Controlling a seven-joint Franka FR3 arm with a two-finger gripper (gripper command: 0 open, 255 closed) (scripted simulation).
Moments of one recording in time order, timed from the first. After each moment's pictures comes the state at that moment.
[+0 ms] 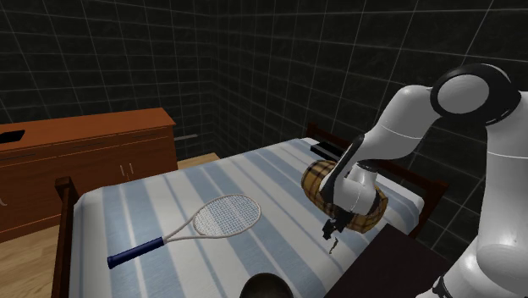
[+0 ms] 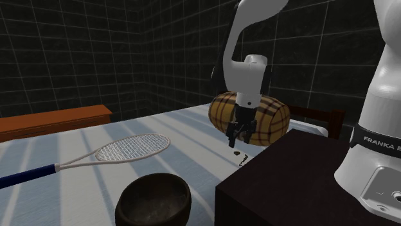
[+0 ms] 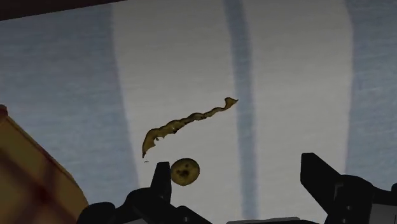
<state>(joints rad) -0.11 0.40 0.10 -2.64 1.07 3.06 -0.94</state>
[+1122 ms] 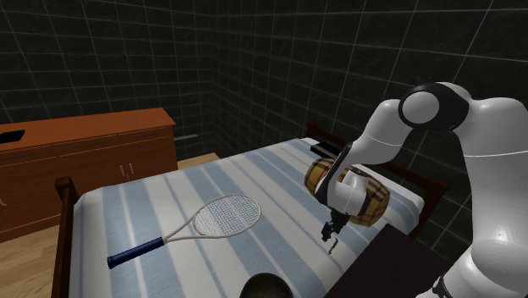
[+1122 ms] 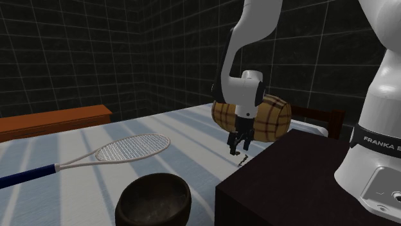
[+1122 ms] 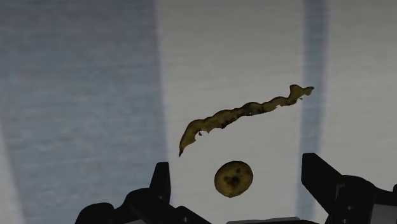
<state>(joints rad) -0.20 0.61 0.09 -2.48 1.00 3.06 -1.04</state>
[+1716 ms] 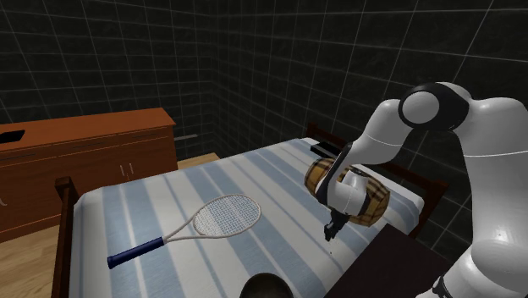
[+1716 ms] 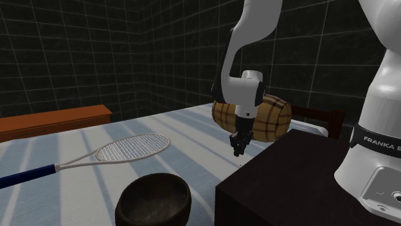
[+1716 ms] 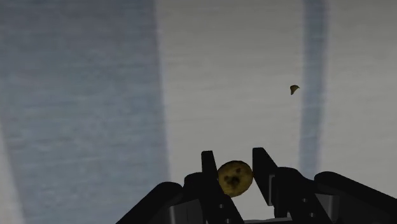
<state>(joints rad) -0.20 0.61 0.09 -2.48 1.00 3.06 -1.04</state>
